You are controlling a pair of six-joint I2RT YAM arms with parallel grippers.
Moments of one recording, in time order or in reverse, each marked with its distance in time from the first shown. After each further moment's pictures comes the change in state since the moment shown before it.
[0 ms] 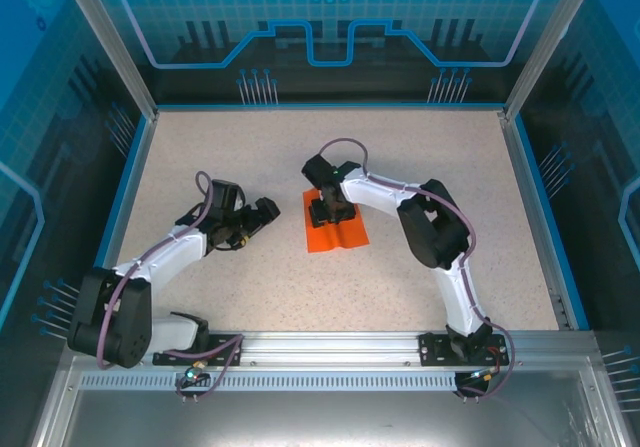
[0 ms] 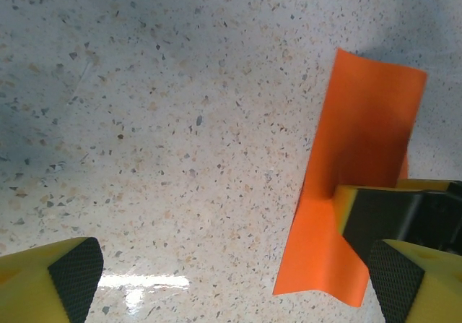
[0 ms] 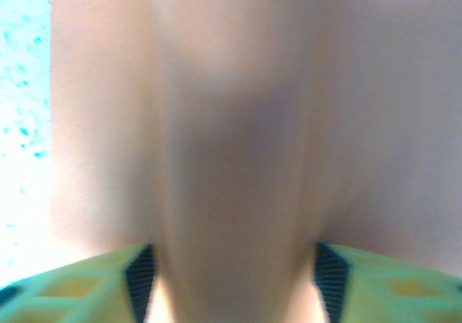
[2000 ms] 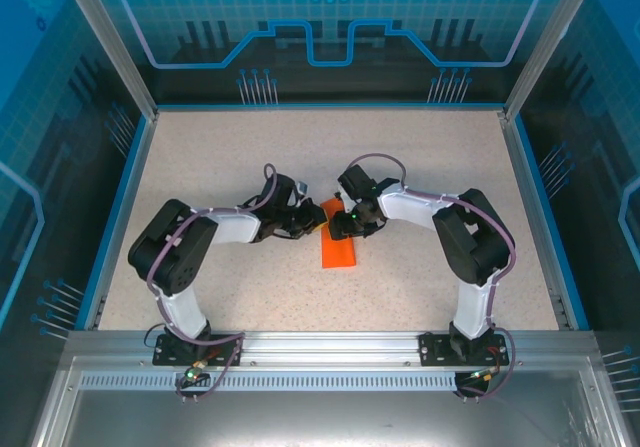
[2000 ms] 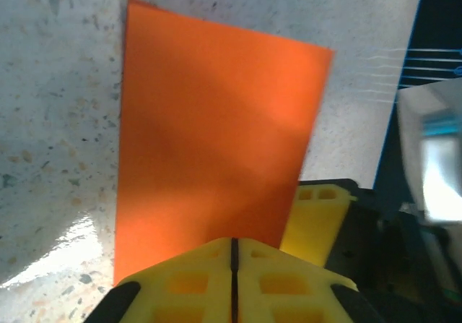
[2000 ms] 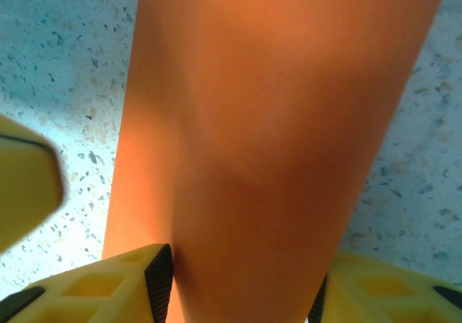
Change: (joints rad) left arm -0.255 0.497 0.171 0.498 0.270 -0.183; right arm -0.099 -0.270 -0.428 0.237 -0.230 -0.078
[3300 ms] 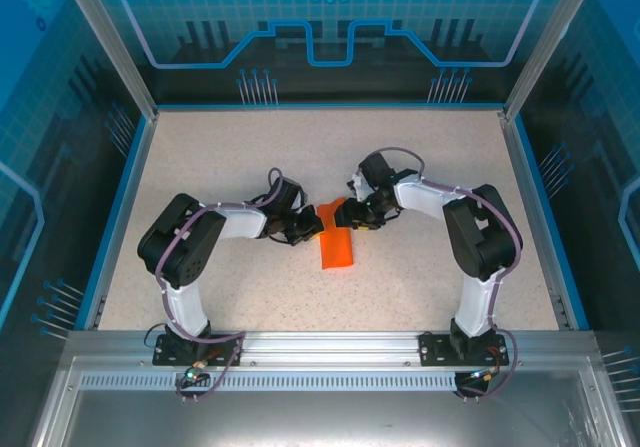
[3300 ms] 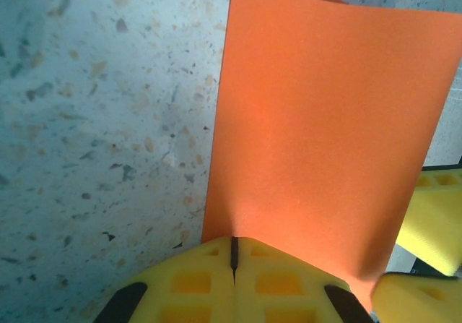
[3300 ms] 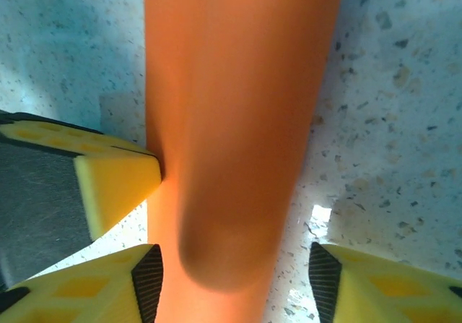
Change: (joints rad) left arm -0.010 0.054 0.063 -0.195 -0.053 0.065; right arm -0.137 0.004 0.004 0.013 -0.253 0.006
